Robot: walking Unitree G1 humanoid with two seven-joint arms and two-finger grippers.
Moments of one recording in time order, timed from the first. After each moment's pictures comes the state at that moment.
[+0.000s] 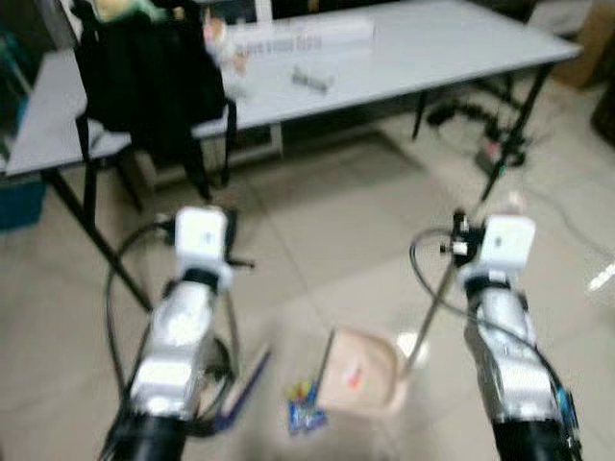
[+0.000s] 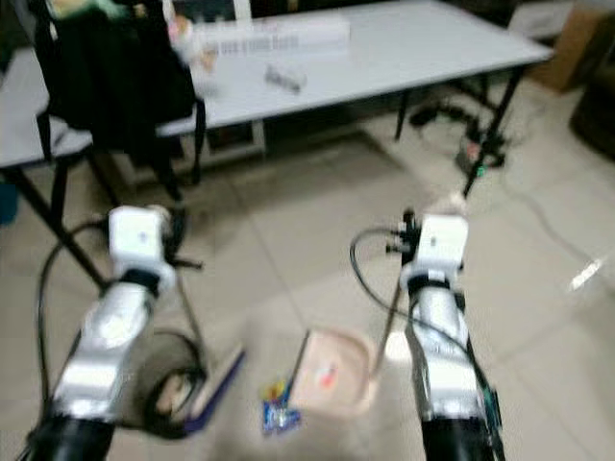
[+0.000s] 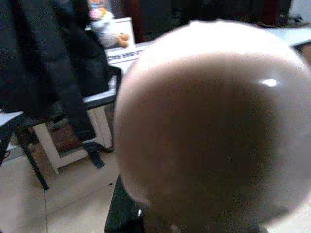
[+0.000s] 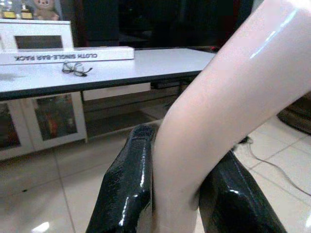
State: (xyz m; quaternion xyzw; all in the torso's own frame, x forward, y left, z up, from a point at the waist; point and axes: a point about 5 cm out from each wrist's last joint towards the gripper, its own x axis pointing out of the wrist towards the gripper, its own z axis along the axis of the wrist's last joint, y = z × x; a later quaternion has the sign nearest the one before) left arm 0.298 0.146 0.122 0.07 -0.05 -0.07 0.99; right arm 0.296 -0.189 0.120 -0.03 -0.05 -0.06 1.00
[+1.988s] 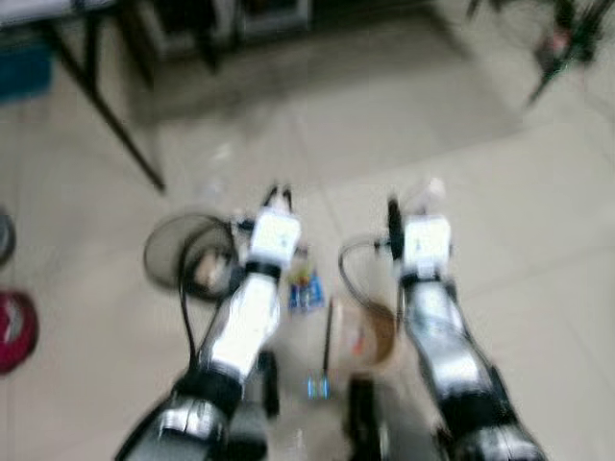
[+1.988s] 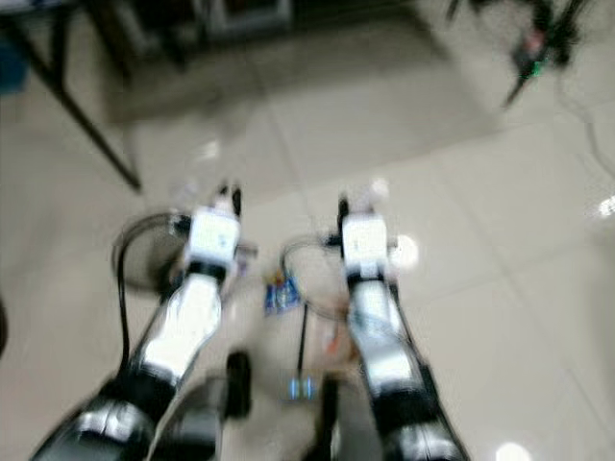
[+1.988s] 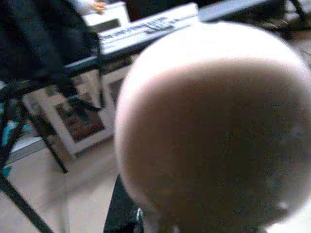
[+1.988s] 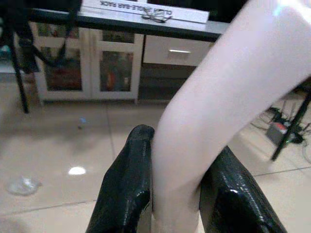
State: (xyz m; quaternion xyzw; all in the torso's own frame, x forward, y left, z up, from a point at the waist) left arm 0.321 0.082 0.115 0.14 -0.18 -0.05 0.97; right arm 0.314 -0.120 0.116 -0.08 -0.15 0.02 0.98
